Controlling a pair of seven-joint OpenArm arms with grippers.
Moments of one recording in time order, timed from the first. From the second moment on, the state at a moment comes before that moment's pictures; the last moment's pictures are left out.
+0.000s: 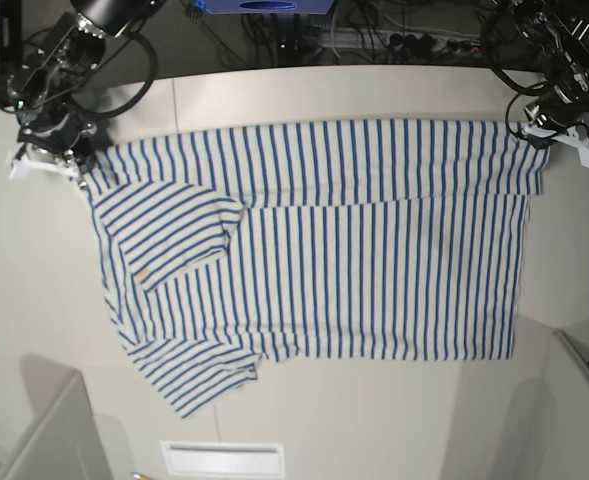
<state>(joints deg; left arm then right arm) 18.2 -6.7 -51.5 102.1 -31.1 -15.1 65.3 -8.0 -3.2 44.7 95.0 31.6 -6.2 -58.8</state>
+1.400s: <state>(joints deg) 28.4 -6.8 -51.8 105.7 -31.1 -15.3 65.1 -19.4 -3.5 45.3 102.9 31.7 -6.2 -62.8</state>
